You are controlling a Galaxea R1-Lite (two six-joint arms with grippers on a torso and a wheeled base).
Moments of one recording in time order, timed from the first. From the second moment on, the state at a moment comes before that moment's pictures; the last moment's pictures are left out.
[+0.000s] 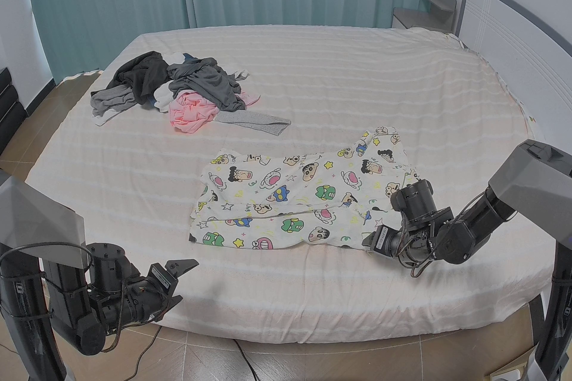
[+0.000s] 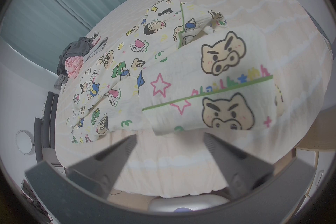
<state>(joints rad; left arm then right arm) -0.23 2.18 -0.08 -1.55 -0.22 -1.15 0.44 2.21 -0.97 -0.39 -0.13 0.76</state>
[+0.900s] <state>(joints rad) -0.23 2.18 -0.08 -1.55 -0.22 -1.15 0.20 2.01 -0.91 -0.40 0.02 0.64</state>
